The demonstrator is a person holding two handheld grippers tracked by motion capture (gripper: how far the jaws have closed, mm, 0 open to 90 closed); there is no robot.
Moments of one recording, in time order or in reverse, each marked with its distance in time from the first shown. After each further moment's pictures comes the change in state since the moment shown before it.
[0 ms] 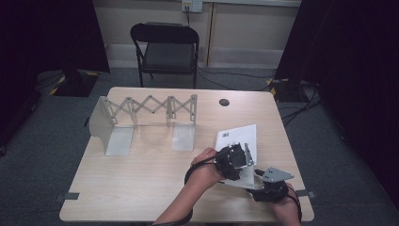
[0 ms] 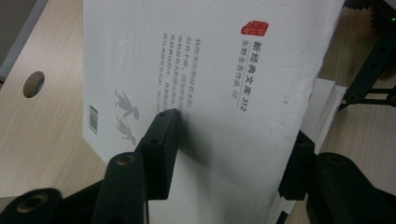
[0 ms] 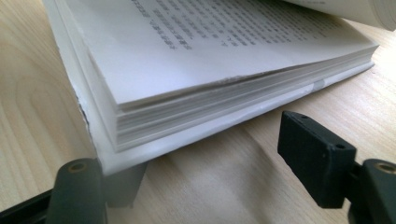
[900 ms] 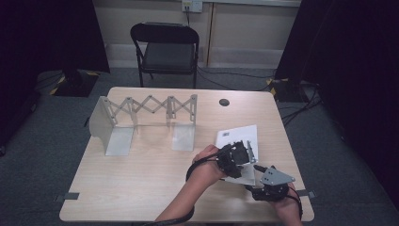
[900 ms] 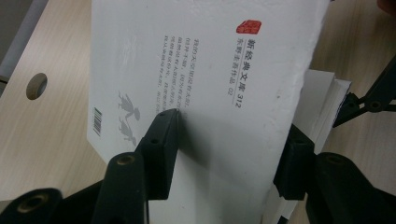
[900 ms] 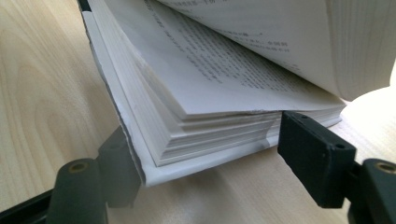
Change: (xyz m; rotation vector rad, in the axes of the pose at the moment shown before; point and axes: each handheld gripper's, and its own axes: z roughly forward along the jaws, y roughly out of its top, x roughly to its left) left arm 0.005 0.009 -0.001 0.018 -0.005 0.009; right arm 0.008 0.018 -0.012 -0.081 -0.039 -0.138
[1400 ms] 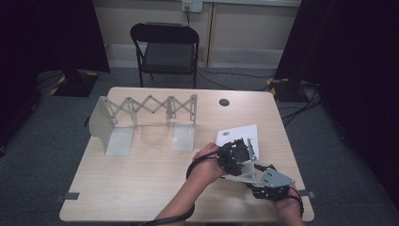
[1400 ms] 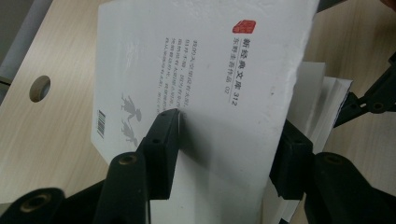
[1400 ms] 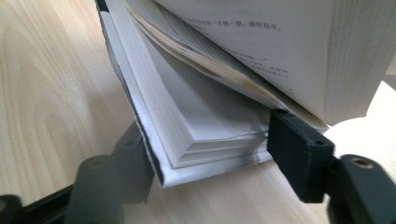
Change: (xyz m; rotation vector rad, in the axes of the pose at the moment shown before) left arm 0.005 0.003 -0.002 -0.005 -0.004 -0.002; right arm 0.002 0.009 -0.006 -0.026 -0.024 -0.100
